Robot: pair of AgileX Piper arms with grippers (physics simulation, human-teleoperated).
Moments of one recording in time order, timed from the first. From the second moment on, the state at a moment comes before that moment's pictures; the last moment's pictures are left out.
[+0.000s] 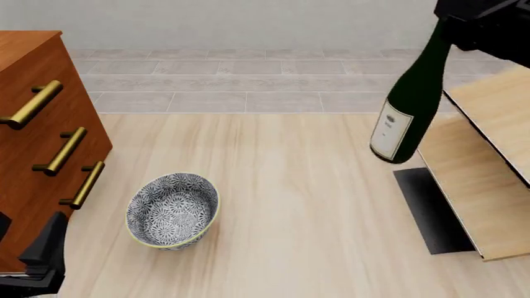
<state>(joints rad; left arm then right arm) 0.00 0.05 0.00 -0.05 -0.03 0.26 0.98 -1.10 0.25 0.02</state>
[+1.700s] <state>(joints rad) -0.01 0.01 0.00 -0.02 -0.02 -0.12 0.84 -1.28 0.51 0.03</state>
